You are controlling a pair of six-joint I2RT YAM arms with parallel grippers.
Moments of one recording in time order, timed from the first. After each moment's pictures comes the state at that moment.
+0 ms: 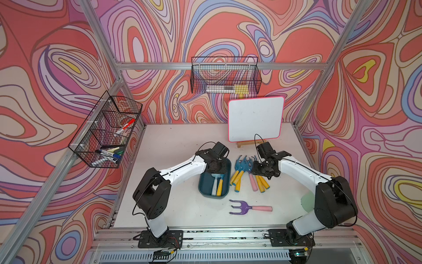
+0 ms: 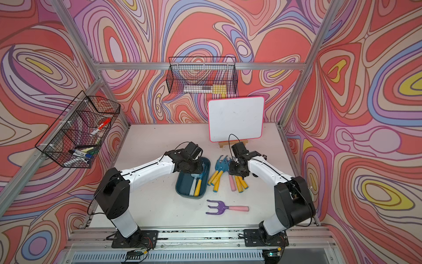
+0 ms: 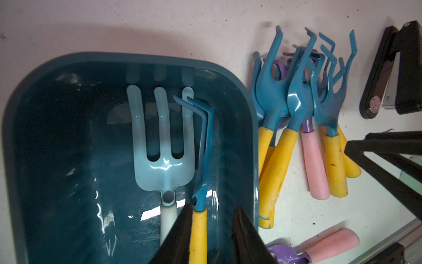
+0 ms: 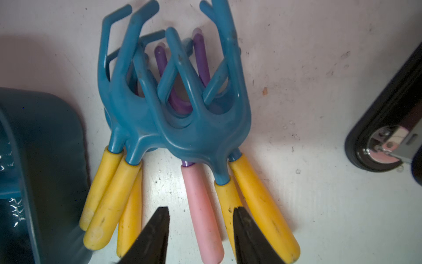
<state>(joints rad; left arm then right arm) -0.73 1.75 1.31 -0.62 0.04 -0.62 0.33 1.55 1.03 -0.73 -0.04 0.45</state>
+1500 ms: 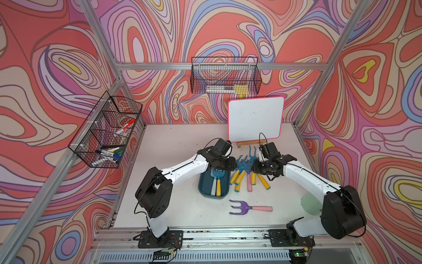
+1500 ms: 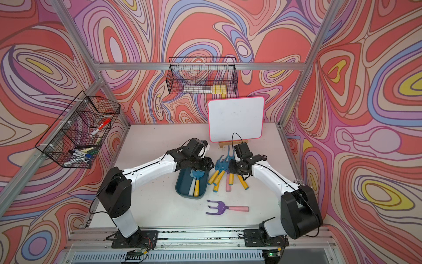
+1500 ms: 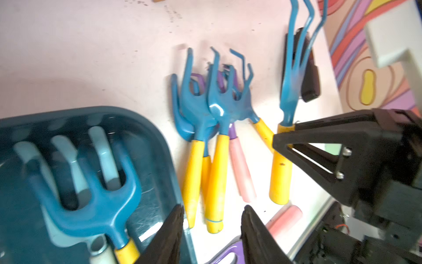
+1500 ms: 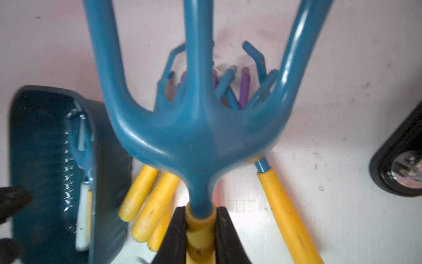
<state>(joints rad) -0.74 1.77 1.36 -0.45 0.27 -0.53 0.33 1.42 0.97 -0.59 -0.16 0.44</state>
